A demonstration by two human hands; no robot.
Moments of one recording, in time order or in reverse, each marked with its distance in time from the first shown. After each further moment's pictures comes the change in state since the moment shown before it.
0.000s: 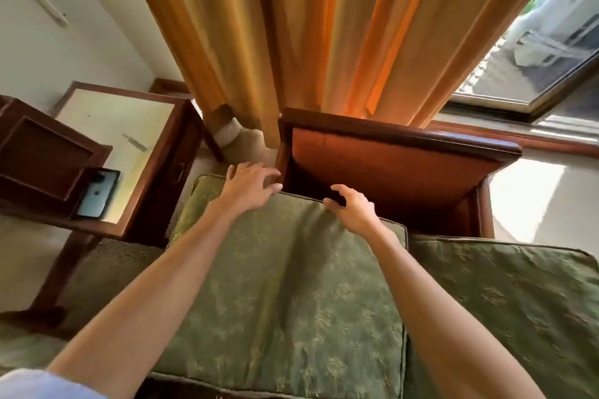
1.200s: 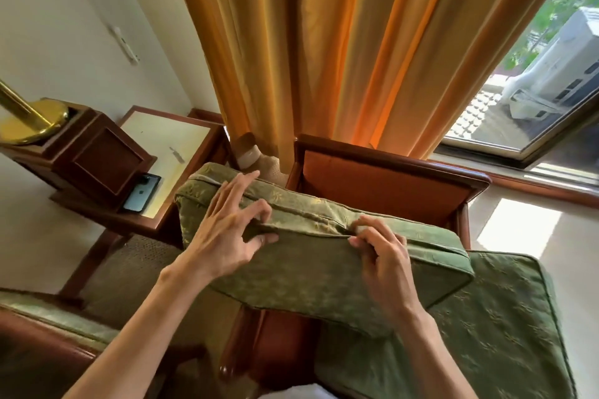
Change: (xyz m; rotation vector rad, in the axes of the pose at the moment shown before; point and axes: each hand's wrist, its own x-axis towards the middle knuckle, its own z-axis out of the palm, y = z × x) left_hand -0.251 0.062 -0.077 0.009 0.459 0.312; right_hand -0.246 -0.035 -0.068 0.167 0.515 -0.551
